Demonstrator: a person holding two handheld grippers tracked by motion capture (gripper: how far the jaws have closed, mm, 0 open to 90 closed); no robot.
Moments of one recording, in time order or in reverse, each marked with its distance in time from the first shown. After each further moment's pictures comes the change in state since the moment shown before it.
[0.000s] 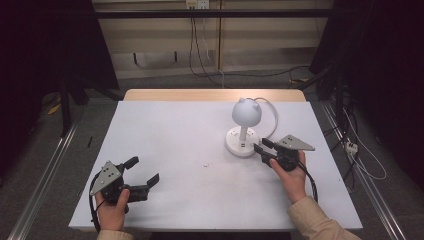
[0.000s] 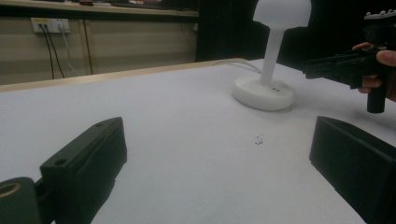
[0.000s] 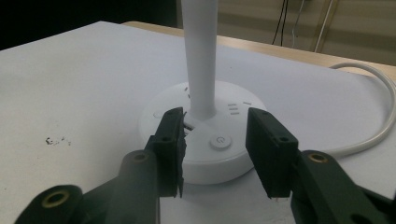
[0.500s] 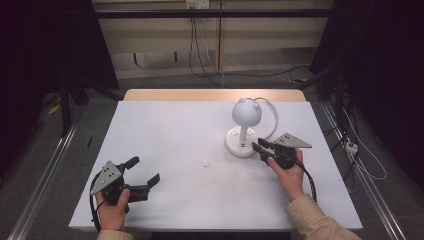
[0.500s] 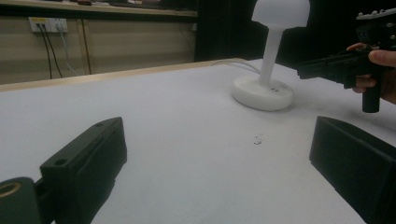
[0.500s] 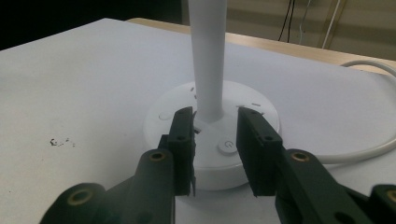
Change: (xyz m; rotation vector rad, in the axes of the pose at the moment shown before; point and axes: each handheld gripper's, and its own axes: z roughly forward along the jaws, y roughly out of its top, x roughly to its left) left arm 0.000 0.000 0.001 -0.001 -0.009 -0.002; right arm 0.001 0.003 0.007 0.021 0.022 0.004
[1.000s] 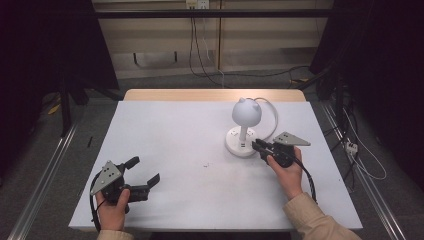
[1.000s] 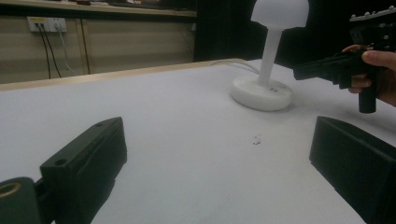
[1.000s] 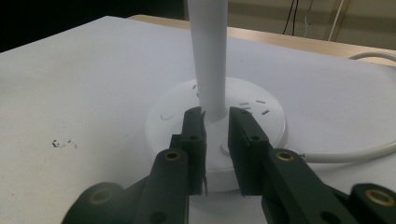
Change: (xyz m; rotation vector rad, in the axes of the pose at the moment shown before) left arm 0.000 0.000 0.000 0.000 -0.003 -0.001; right arm -0.002 0.001 0.006 0.015 0.013 0.024
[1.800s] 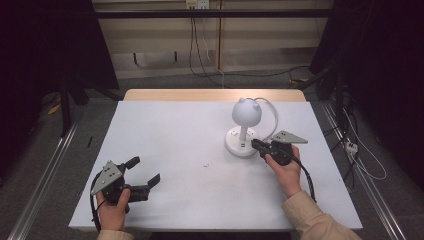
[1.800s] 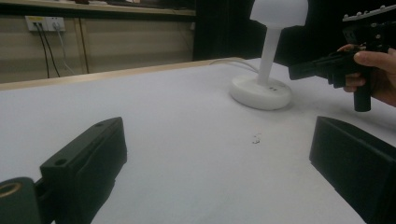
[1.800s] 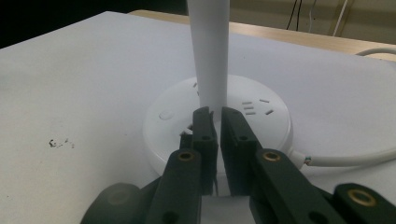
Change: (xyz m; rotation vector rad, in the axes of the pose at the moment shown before) left arm 0.000 0.000 0.001 0.002 -0.003 0.000; right arm -0.002 0.001 0.007 0.025 0.012 0.003
